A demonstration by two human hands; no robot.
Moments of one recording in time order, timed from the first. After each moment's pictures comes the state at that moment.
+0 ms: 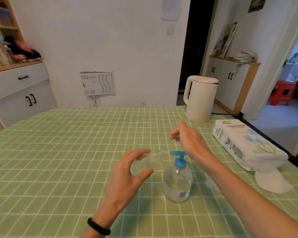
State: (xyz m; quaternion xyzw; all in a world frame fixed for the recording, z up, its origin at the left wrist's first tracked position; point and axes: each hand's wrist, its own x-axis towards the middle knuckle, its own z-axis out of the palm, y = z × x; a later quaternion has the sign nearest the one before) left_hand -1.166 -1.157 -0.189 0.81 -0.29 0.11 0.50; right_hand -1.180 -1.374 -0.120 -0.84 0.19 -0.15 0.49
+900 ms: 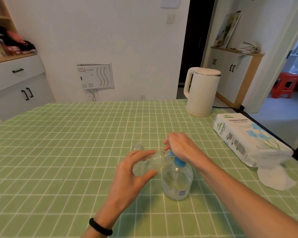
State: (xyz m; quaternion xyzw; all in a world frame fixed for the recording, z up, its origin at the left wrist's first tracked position) left_hand -1.168 -1.170 -0.193 0.79 -0.30 0.06 0.53; right_hand -1.160 -1.373 -0.147 -0.88 0.23 -0.02 0.42
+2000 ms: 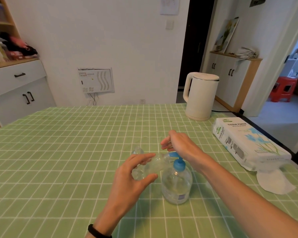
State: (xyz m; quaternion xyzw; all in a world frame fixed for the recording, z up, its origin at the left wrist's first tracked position) left_hand -1.171 -1.172 -0.191 0.78 -0.28 0.07 0.55; right_hand -1.157 -1.377 -0.137 -0.83 0.22 -0.02 0.51
